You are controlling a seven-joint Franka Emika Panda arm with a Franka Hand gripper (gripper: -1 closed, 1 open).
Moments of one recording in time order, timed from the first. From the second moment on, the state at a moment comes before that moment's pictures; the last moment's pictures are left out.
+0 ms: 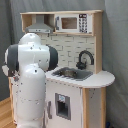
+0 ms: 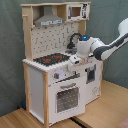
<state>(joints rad) -0.97 0.15 1.80 -2.14 -0.53 2.05 -0.89</state>
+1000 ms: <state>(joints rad) -0.97 0.11 1.75 -2.21 -0.53 2.18 -0.99</state>
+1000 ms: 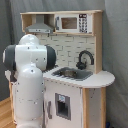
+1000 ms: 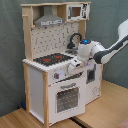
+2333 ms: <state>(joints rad) -0.90 0.10 1.72 -2.35 -0.43 2.31 -0.69</state>
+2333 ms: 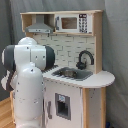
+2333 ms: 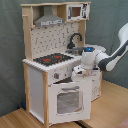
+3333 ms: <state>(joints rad) -0.77 0.10 1.72 -2.36 -0.38 2.34 -0.42</state>
